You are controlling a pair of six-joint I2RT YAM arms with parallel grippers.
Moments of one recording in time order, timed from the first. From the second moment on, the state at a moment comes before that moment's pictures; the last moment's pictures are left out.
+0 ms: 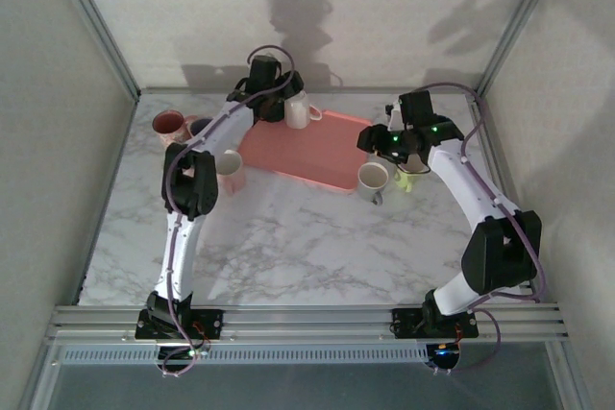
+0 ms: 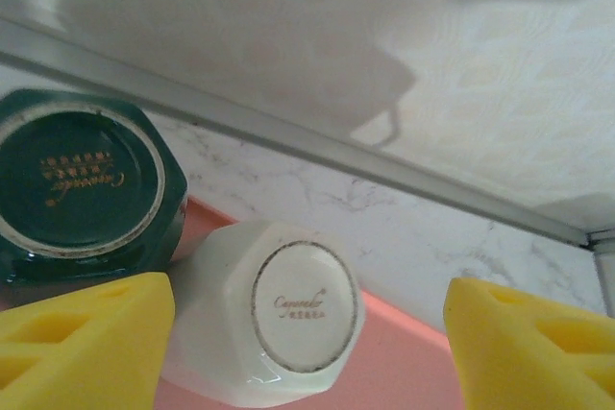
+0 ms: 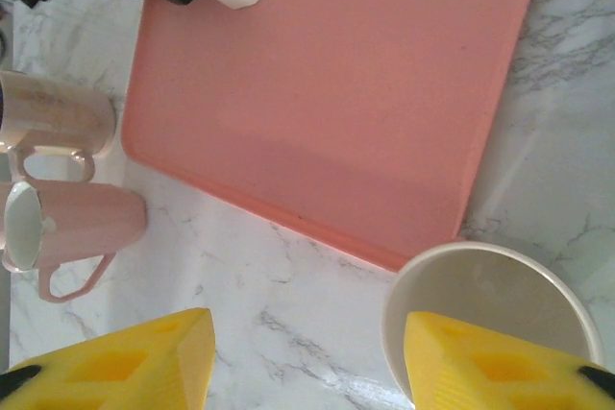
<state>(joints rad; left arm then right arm) -0.33 2.36 2.12 -0.30 0.04 -0.70 0.27 1.55 1.36 -0.72 -0.37 0.48</state>
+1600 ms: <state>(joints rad) -0.32 2.23 1.82 -0.32 0.40 -0.41 0.35 1.95 1.66 -0.67 -0.43 -0.29</state>
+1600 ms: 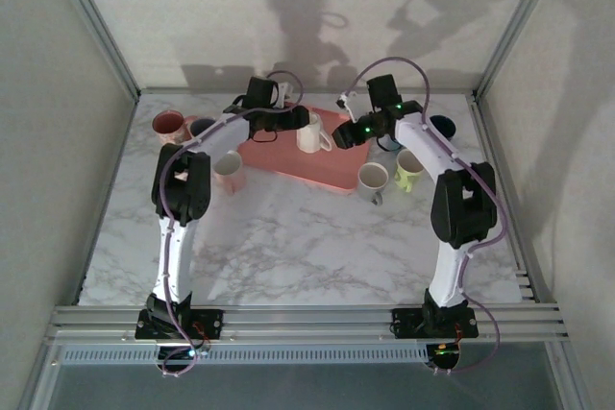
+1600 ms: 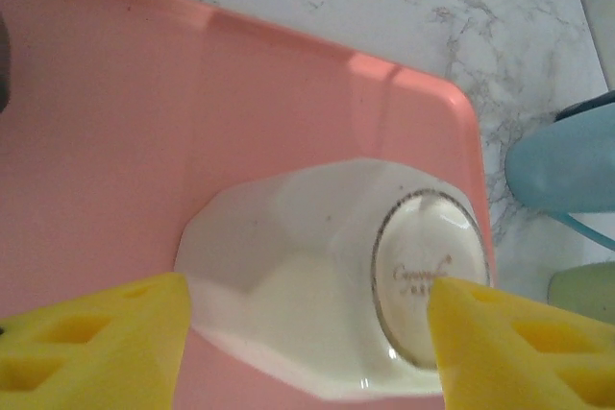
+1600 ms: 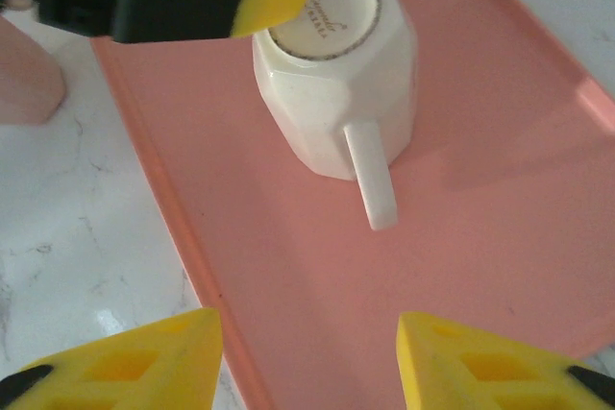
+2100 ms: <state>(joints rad) -0.27 1.70 1.29 -0.27 0.46 -0.39 0.35 2.17 1.79 -0.60 -0.51 -0.54</state>
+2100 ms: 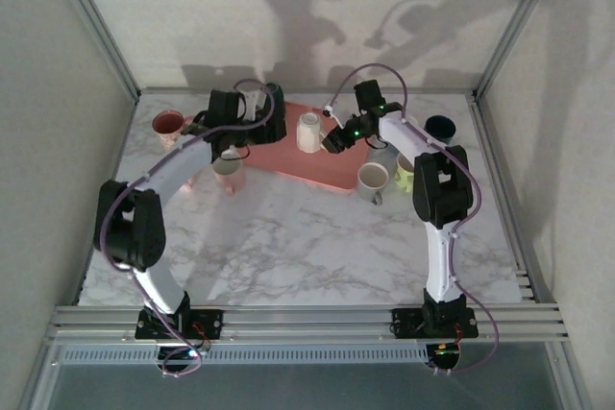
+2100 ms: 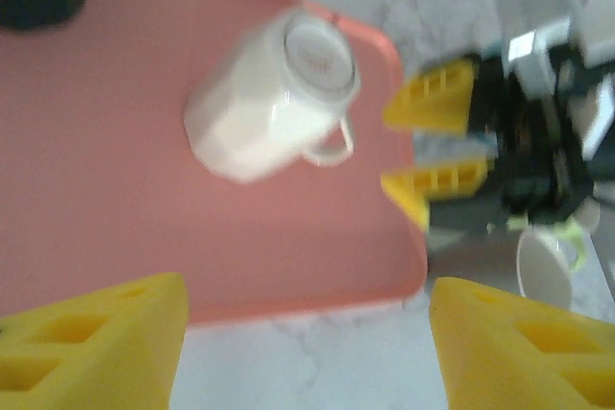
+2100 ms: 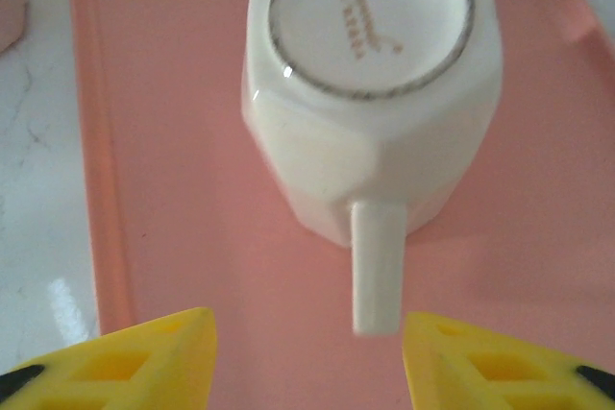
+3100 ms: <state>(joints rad) -0.27 1.48 1.03 -0.25 0.50 -0.32 0.39 2.34 1.94 -0.60 -0.39 -0.60</state>
